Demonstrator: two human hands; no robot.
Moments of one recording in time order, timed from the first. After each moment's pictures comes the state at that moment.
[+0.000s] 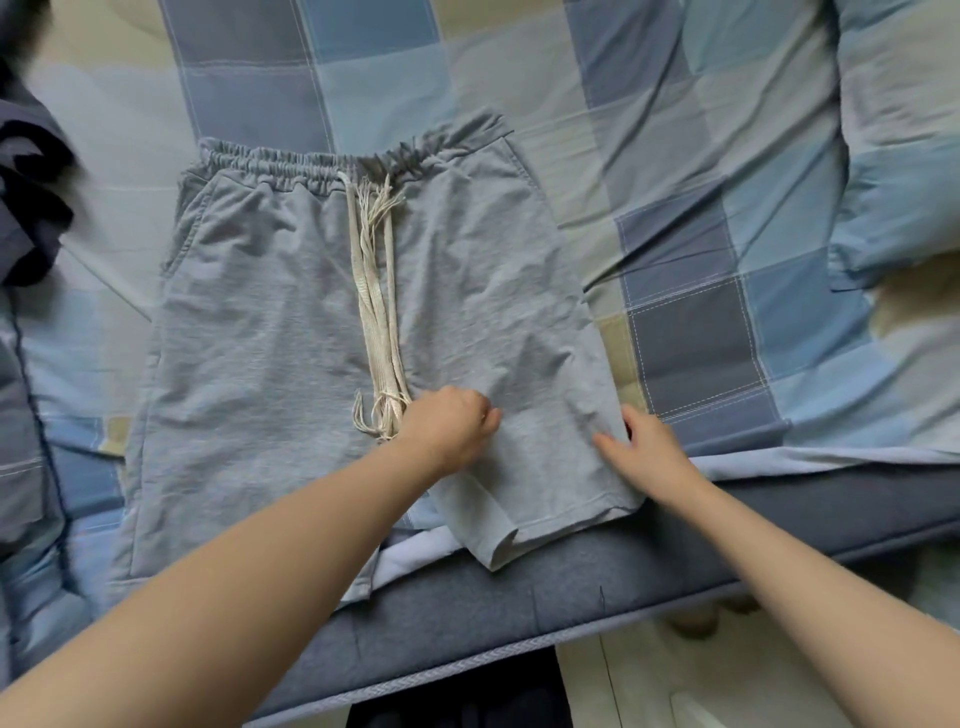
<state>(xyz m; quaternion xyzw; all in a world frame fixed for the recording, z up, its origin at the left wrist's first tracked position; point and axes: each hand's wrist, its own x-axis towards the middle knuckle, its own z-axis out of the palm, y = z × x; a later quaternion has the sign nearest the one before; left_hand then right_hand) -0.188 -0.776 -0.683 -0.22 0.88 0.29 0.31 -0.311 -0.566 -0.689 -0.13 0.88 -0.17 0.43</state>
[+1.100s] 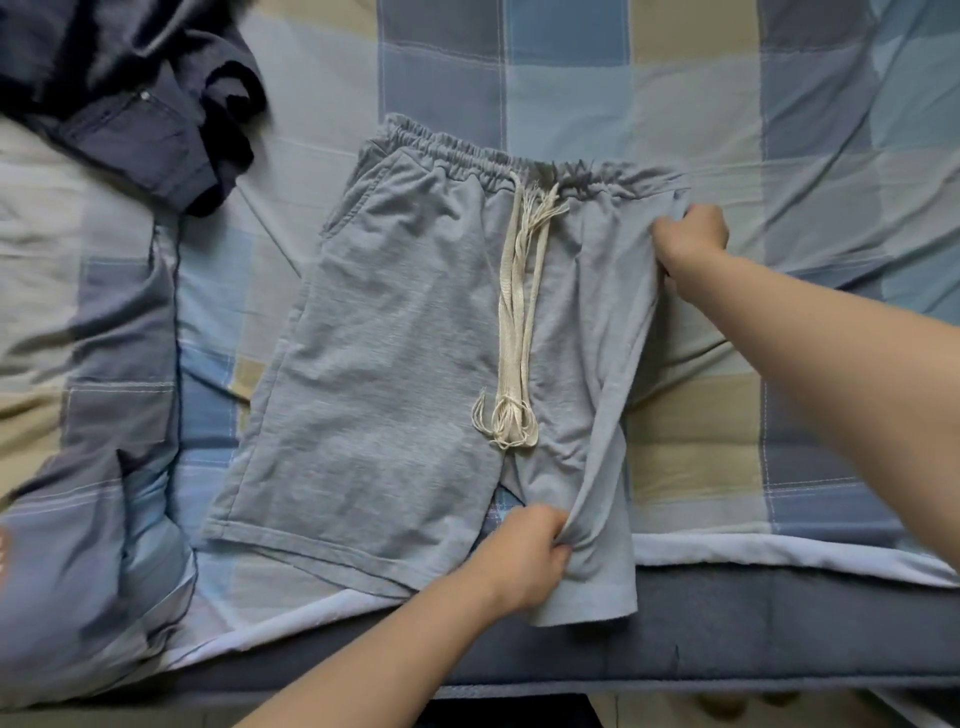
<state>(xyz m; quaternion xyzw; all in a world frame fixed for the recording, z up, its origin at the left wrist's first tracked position) -0.081 -0.752 -0.657 -0.30 0.70 0.59 0.27 -0.406 -0.844 -0.710 -0.07 0.94 -0.22 0.26</state>
